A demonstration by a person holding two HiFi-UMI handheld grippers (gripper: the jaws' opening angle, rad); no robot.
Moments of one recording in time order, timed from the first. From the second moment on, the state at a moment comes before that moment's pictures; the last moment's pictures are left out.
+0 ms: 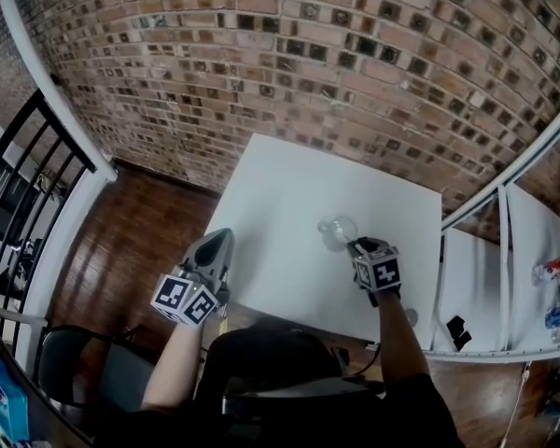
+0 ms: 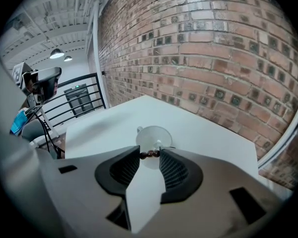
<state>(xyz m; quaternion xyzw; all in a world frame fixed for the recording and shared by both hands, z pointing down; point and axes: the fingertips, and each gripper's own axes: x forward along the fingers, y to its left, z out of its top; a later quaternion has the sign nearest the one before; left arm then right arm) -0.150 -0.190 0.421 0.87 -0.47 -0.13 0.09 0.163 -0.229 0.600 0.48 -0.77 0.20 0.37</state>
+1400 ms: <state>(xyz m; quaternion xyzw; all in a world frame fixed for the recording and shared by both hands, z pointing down) -0.140 -0.185 0.413 0.89 -0.43 -0.12 0.08 0.172 -0.224 0.565 0.56 -0.77 0.17 0.25</state>
